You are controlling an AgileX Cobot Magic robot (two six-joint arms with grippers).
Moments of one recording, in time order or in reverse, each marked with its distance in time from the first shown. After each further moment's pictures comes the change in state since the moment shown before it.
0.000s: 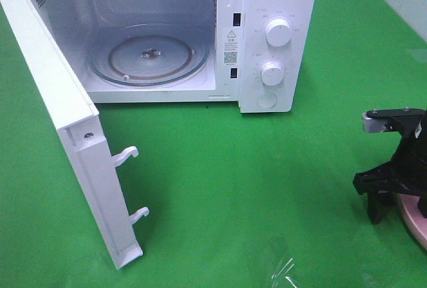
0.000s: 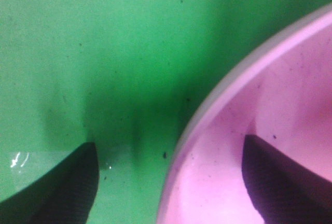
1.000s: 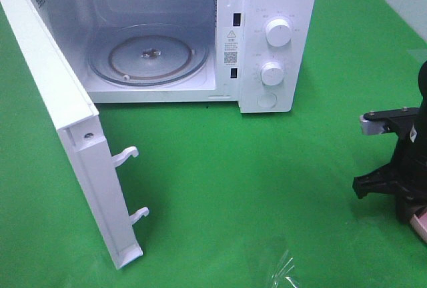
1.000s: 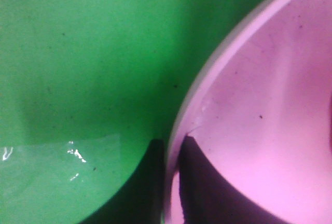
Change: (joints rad) left arm 0.000 0.000 0.000 0.000 0.000 0.000; right arm 0.070 -0.002 -0.005 -0.146 0.054 0.176
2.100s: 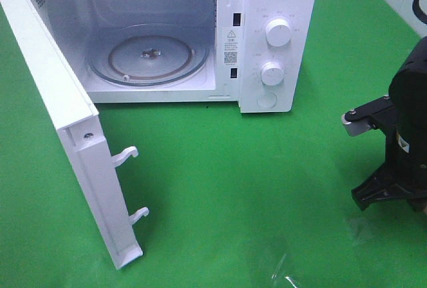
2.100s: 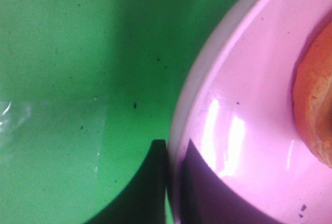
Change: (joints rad) left arm 0.000 0.000 0.000 0.000 0.000 0.000; right arm 0.252 -0.134 0.032 -0.317 0.171 0.304
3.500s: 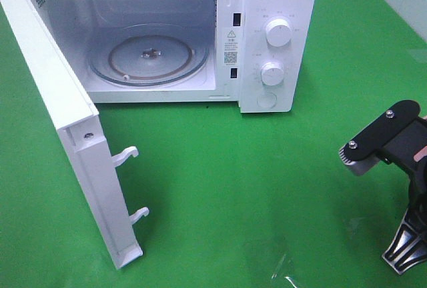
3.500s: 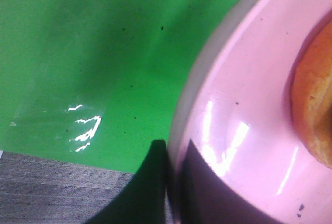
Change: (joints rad) left arm 0.000 0.000 0.000 0.000 0.000 0.000; right arm 0.407 -0.330 0.134 -0.026 0.242 0.044
